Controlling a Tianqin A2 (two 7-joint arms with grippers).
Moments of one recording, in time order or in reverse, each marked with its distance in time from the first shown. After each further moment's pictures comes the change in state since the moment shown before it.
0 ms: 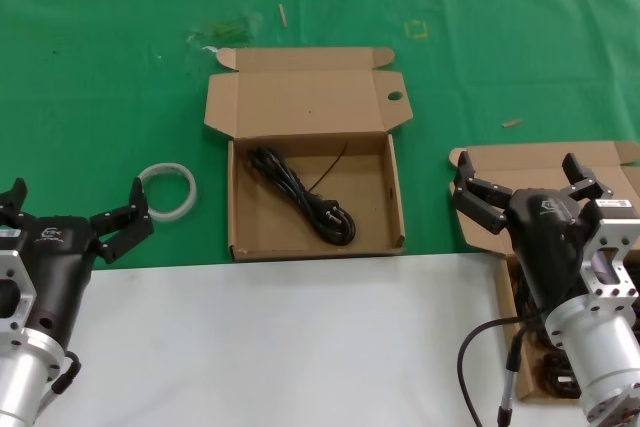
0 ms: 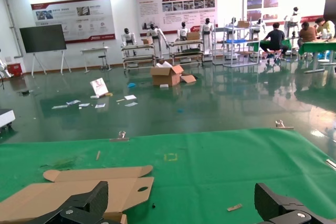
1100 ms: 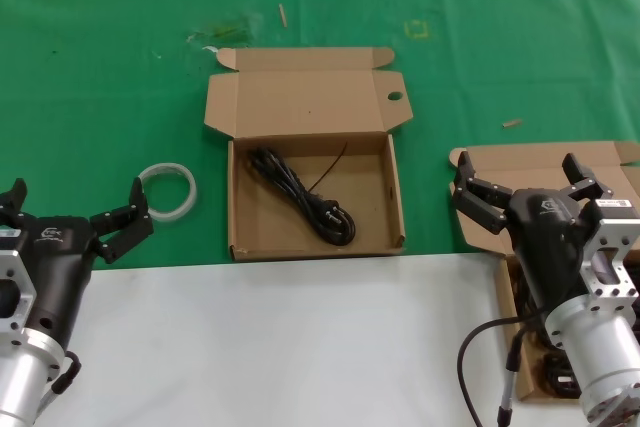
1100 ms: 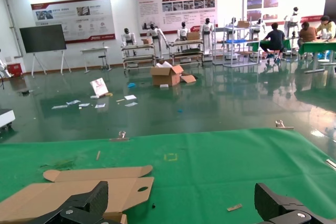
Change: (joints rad) left arm 0.000 0.000 0.000 0.000 0.000 0.000 0.000; right arm 0.000 0.000 0.000 0.000 0.000 0.000 0.000
